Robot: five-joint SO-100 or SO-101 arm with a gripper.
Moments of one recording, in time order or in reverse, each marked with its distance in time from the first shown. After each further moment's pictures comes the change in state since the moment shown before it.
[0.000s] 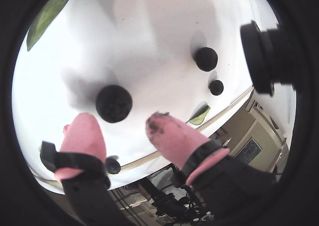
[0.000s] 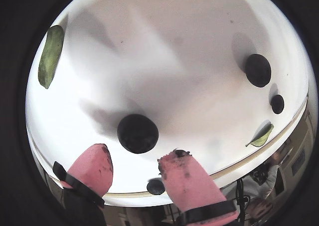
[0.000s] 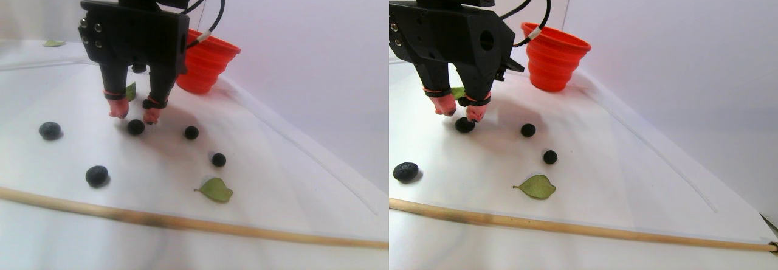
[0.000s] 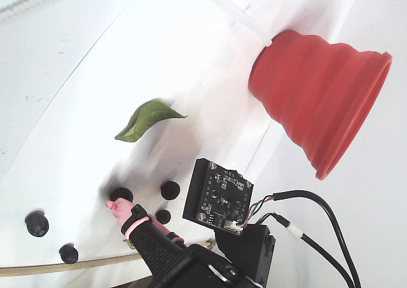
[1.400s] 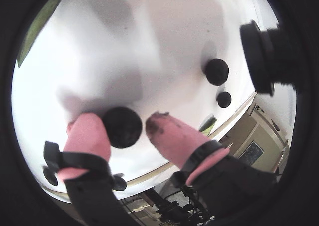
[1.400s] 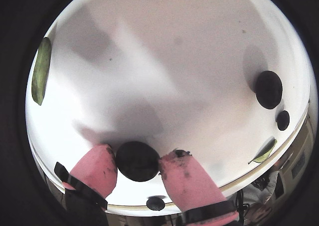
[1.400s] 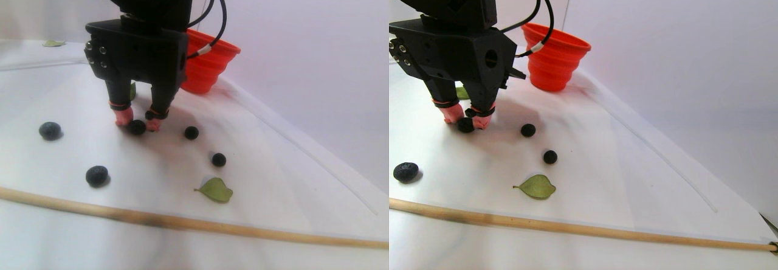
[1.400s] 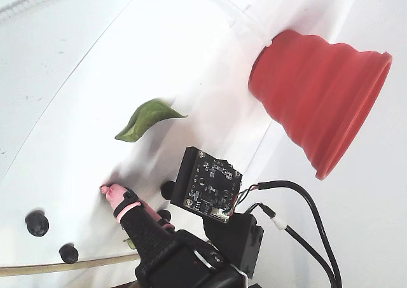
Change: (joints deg) arm 0.0 -9.8 -1.2 -11.1 0.1
